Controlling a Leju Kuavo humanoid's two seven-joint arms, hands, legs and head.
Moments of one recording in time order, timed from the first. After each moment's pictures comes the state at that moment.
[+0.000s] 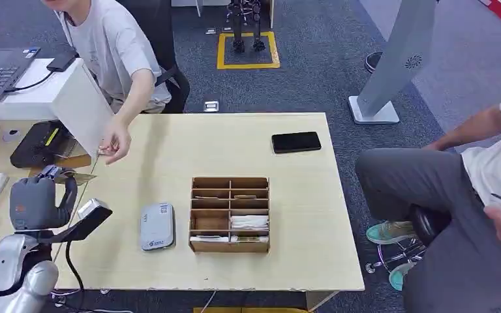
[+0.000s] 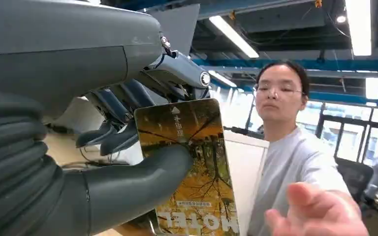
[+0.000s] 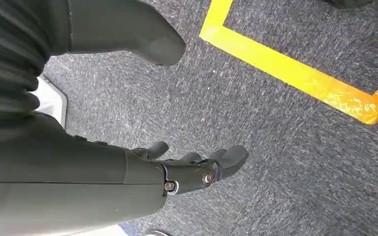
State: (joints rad) left arm -0.10 0.35 -0.11 -1.50 -1.00 0.46 -0.14; right arm -0.03 0.08 -0.95 -0.22 1.55 -0.30 -0.19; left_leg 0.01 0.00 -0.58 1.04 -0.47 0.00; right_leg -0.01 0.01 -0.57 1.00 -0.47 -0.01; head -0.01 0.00
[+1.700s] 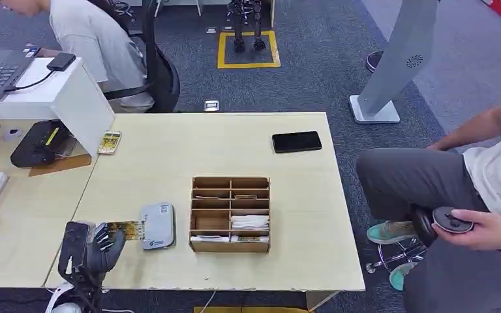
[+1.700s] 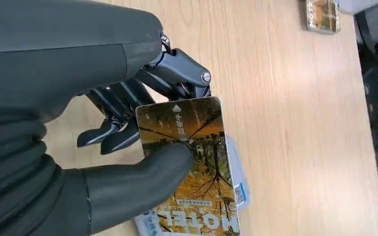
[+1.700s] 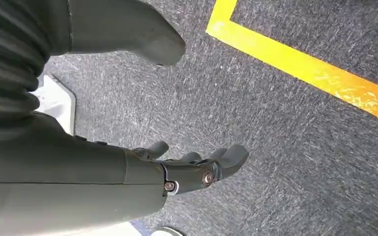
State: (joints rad) left arm 0.10 0.10 -0.12 -1.53 -0.04 0.21 -0.01; right arm -0.03 0.09 -0.95 -0.21 1.55 -0.35 -0.16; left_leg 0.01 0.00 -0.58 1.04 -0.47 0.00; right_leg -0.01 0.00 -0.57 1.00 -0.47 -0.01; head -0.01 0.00
